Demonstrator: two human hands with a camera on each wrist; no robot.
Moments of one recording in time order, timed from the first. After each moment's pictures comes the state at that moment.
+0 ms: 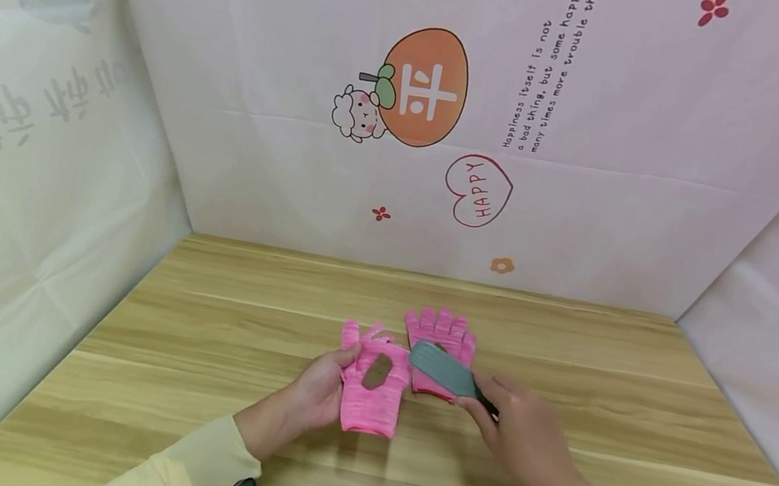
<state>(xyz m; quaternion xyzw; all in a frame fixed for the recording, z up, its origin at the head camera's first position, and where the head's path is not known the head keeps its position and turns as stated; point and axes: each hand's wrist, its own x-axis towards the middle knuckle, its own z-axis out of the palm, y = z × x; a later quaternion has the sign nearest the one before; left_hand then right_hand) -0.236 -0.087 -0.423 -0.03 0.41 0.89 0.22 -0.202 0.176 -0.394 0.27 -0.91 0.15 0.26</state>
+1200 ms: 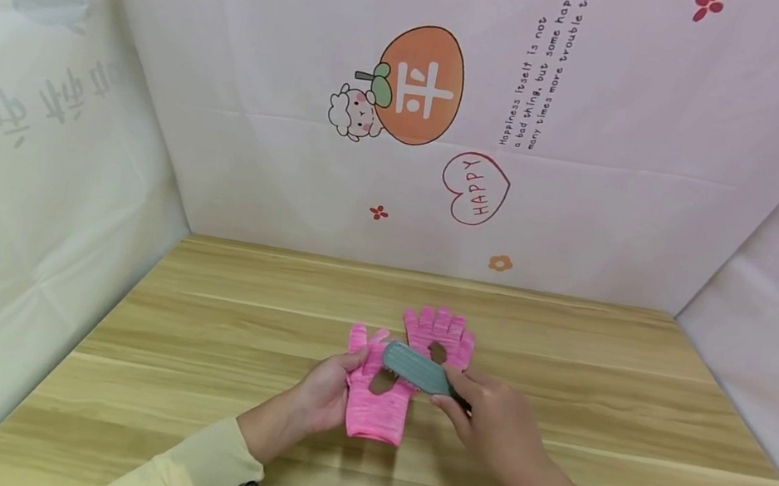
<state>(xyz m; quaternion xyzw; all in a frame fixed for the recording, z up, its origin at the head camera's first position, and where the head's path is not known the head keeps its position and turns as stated) -0.231 -0.080 -0.421 0.01 0.40 0.88 0.26 -0.204 0.154 -0.396 0.30 -0.91 0.16 0.26</state>
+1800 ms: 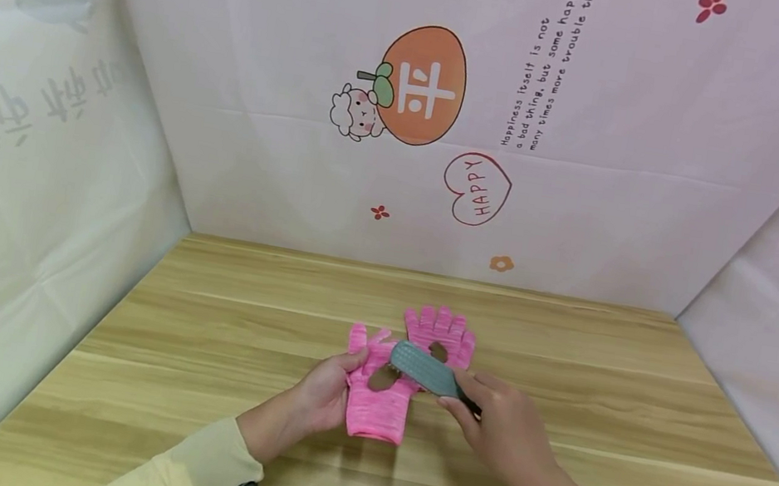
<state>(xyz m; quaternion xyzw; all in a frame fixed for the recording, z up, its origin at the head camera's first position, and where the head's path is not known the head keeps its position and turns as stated) -0.229 -0.083 -0.421 0.02 0.38 0.88 0.27 -0.203 0.162 -0.398 0.30 -0.90 0.17 0.27</state>
